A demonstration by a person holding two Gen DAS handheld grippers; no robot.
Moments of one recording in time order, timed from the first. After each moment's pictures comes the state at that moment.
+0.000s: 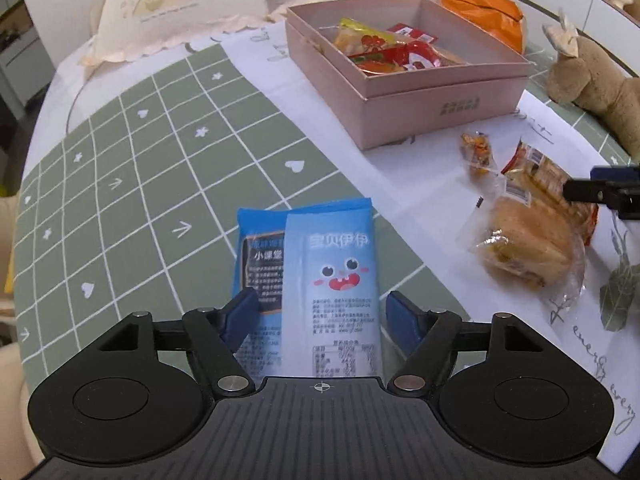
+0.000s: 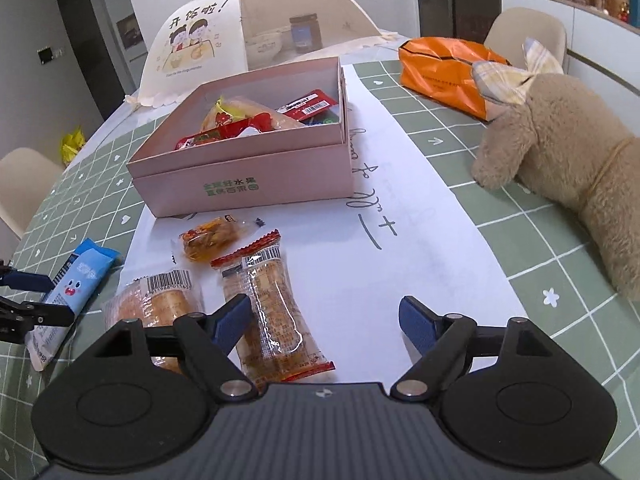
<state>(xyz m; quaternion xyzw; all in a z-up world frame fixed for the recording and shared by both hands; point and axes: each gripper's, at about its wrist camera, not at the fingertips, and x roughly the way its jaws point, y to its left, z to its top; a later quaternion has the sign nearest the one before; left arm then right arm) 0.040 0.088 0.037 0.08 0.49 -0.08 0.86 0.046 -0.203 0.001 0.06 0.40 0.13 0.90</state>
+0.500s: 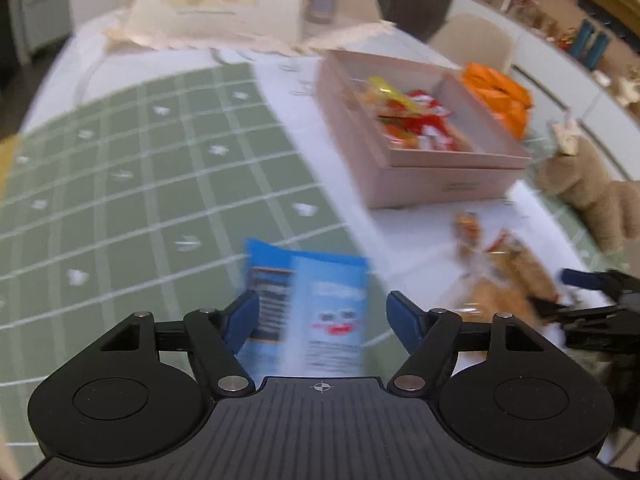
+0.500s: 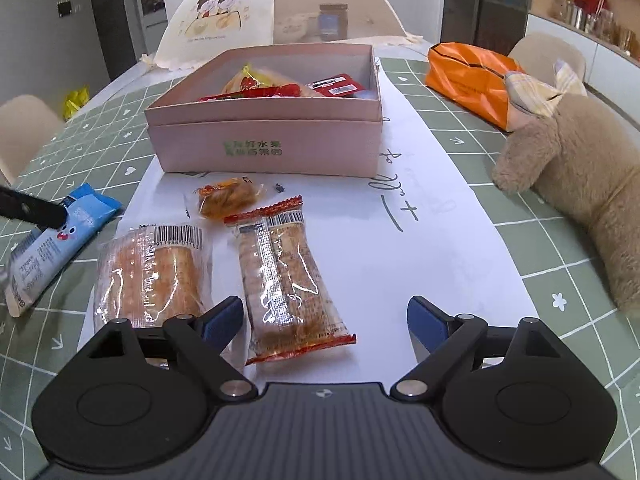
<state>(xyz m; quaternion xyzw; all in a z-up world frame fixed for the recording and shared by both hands) 0.040 0.126 0.057 -0.05 0.46 -0.07 0.88 0.033 -0.182 -0.009 -0.02 0.40 0.13 0.91</state>
